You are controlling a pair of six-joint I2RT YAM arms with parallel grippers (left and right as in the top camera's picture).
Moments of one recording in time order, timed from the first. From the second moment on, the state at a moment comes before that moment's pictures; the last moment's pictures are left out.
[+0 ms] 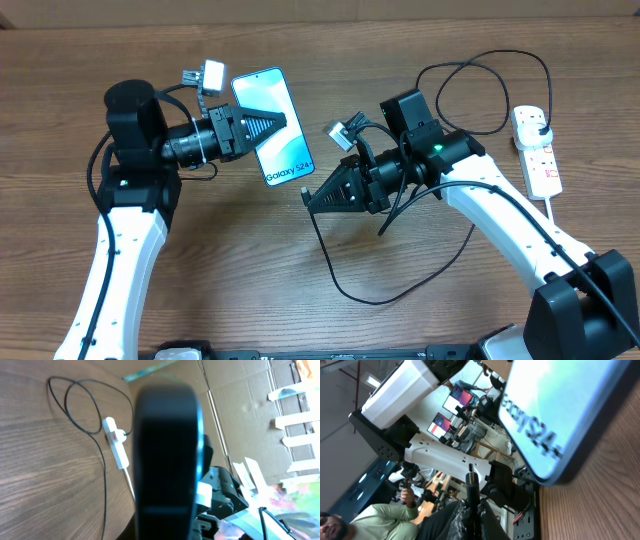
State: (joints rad) left arm 0.00 1.34 1.02 -0.03 1.20 -0.87; right arm 0.44 1.64 1.22 -0.64 -1.54 -0.16
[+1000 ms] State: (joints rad) left arm -0.05 1.36 1.02 0.17 1.25 -1.00; right arm 0.44 1.64 1.22 -0.61 -1.54 -0.12
